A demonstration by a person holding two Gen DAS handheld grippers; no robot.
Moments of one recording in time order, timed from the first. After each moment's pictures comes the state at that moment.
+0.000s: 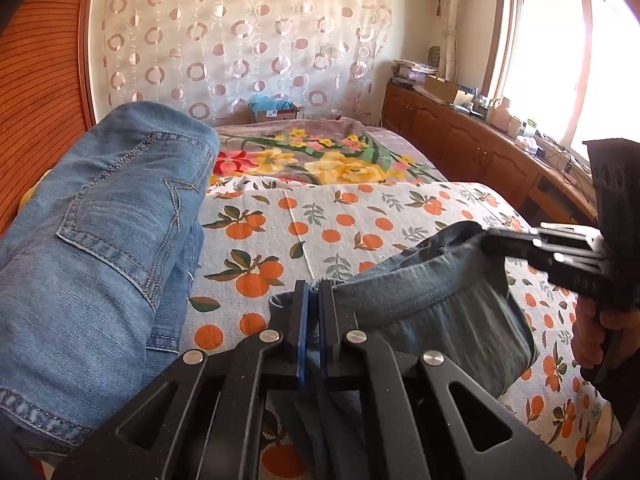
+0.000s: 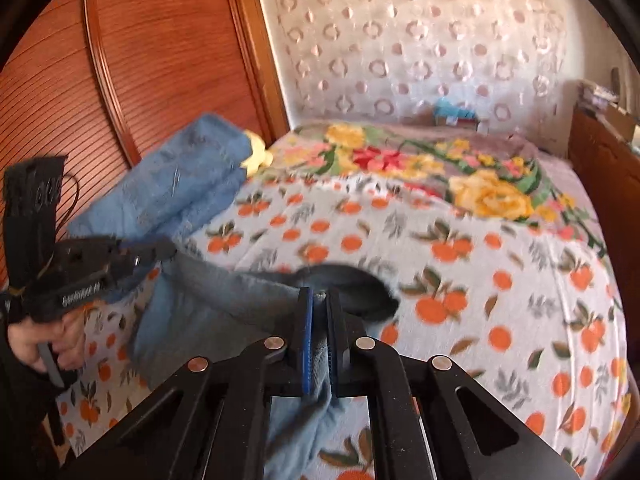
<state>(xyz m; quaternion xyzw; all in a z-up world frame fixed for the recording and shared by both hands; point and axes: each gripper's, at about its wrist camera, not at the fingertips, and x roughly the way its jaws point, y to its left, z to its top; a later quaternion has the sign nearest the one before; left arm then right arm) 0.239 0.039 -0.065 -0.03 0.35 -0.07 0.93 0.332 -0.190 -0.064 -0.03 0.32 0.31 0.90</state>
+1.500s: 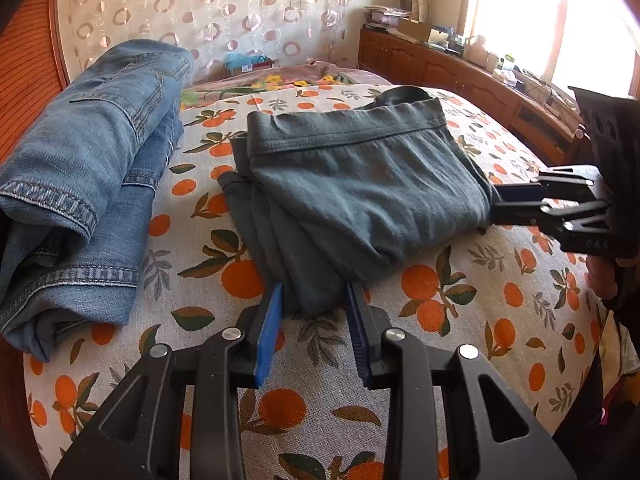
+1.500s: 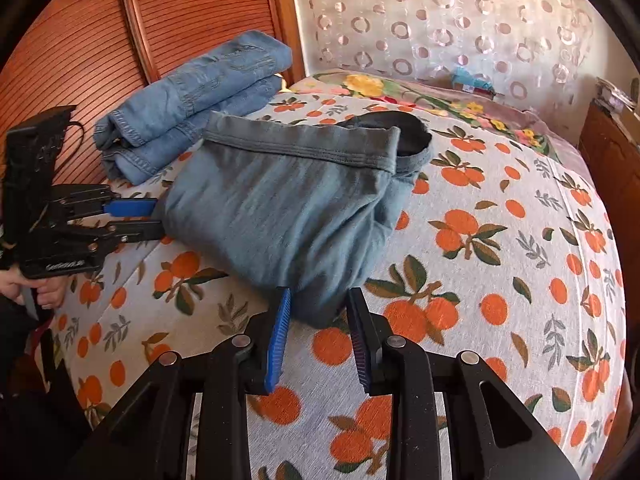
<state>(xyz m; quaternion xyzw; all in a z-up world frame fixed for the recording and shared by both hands) 0.155 0.022 -0.106 0.02 0.43 -0.11 0.90 0.247 -0.202 -0.102 -0.09 0.38 0.33 0.86</state>
